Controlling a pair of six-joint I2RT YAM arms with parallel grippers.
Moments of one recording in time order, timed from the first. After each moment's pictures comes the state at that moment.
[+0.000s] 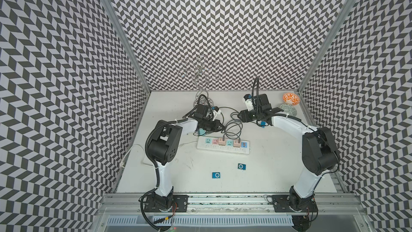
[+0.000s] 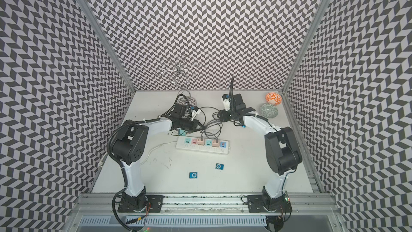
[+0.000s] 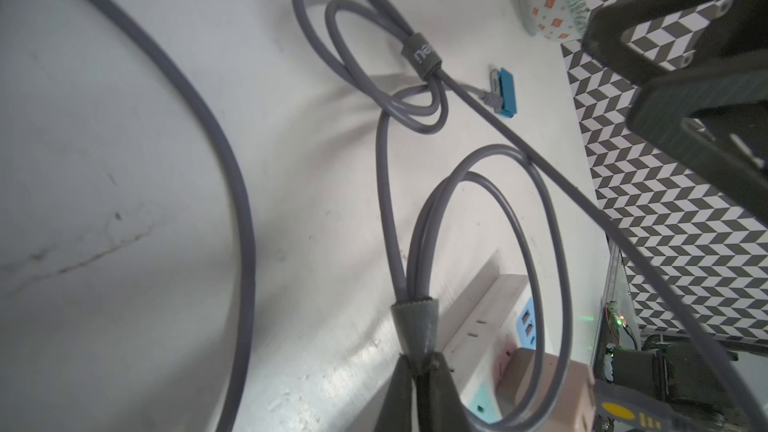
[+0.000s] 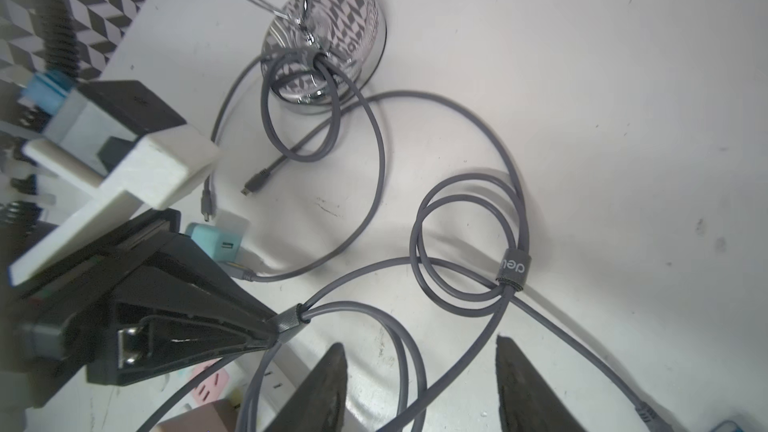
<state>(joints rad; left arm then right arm) -0.41 1.94 1.20 -0.12 0.76 -0.26 0.34 1.75 1.28 -0.30 -0.29 0.09</state>
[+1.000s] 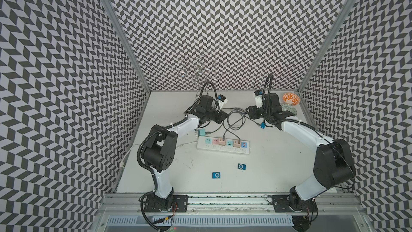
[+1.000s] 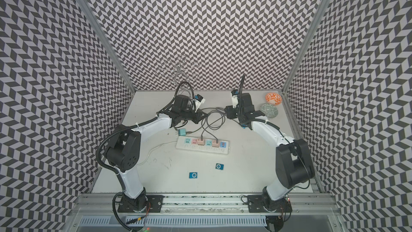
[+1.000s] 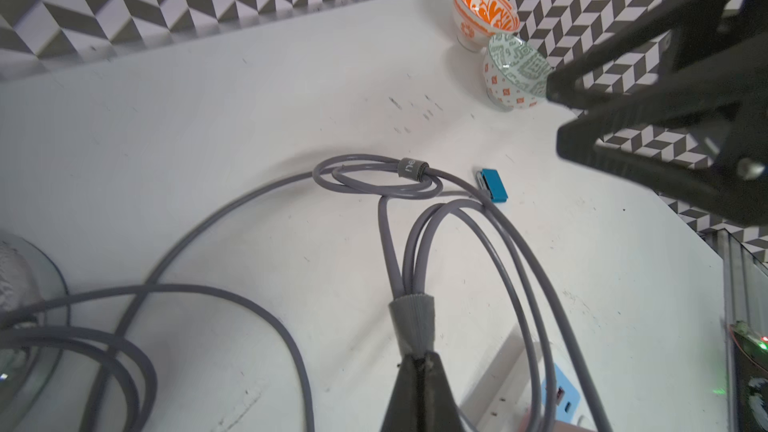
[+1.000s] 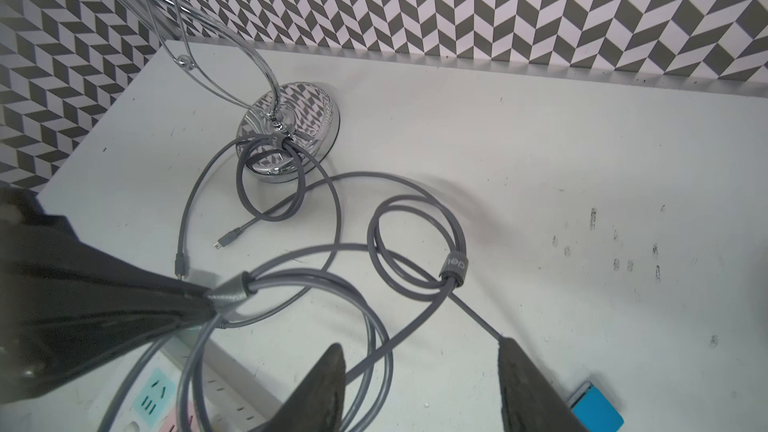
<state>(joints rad) -0.48 1.86 1.32 -0.09 0.53 -0.02 0.32 1.60 1.17 -0.22 -0.16 0.11</state>
